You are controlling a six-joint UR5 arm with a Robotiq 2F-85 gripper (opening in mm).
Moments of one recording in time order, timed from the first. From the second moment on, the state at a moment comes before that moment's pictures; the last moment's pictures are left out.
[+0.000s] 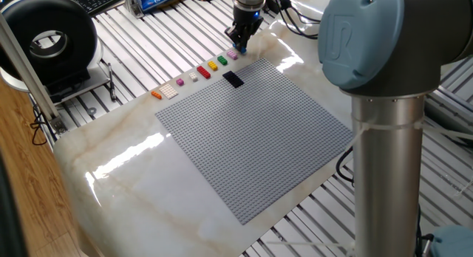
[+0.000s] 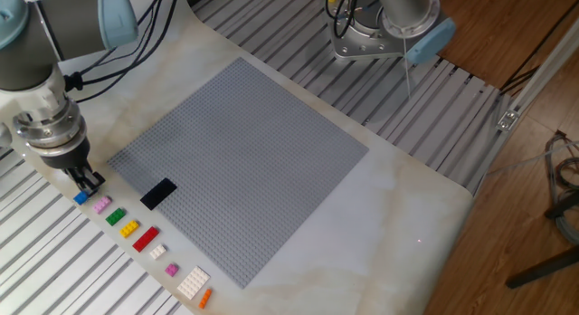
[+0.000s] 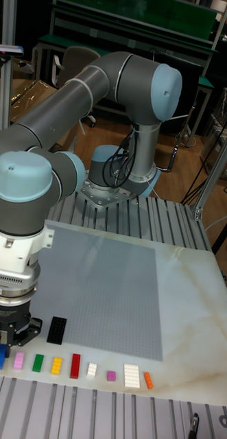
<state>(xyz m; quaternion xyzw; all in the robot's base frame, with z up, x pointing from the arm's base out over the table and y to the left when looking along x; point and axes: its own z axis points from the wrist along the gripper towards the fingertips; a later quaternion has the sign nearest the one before) 0.735 -0.163 0.021 0.01 1.00 0.00 0.06</state>
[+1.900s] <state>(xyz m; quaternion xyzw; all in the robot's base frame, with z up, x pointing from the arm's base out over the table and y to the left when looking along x) 0.671 -0.063 0.036 0.08 1.00 0.01 0.05</state>
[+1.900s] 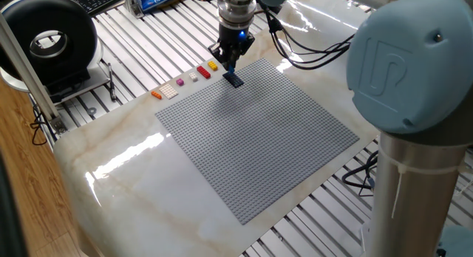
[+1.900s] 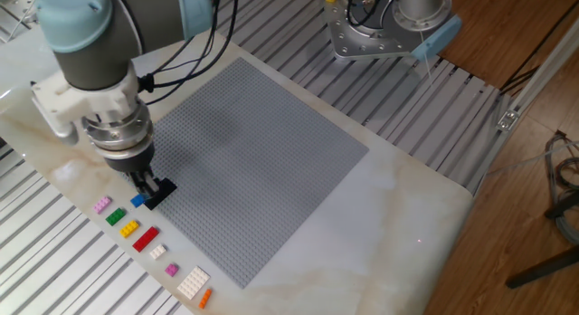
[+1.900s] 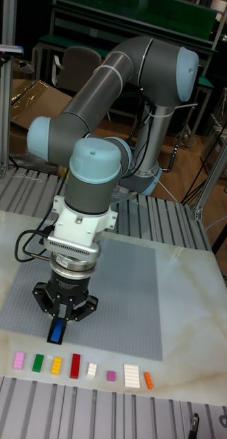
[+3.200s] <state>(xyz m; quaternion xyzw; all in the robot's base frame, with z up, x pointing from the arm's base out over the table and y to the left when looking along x) 0.658 -0.065 0.016 0.03 1.00 0.00 0.06</state>
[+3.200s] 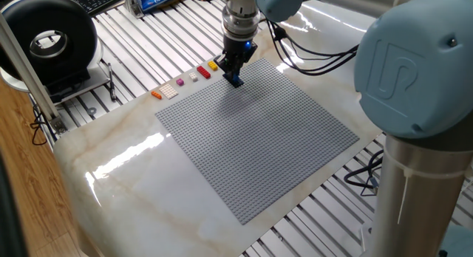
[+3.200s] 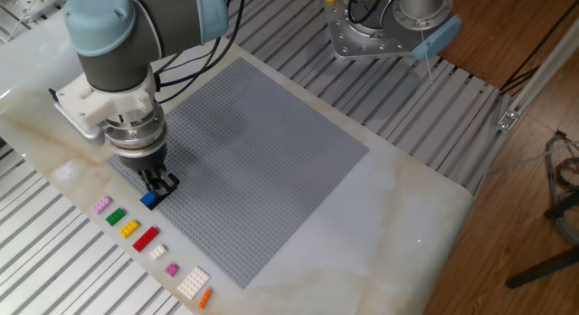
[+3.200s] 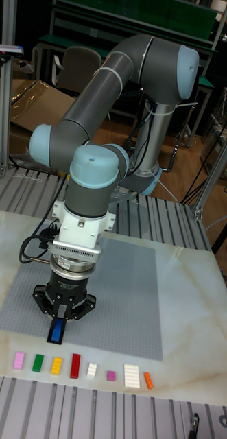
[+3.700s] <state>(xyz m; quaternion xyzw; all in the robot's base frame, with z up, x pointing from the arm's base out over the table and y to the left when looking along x) 0.655 -0.066 0.013 0.04 1.00 0.01 0.06</state>
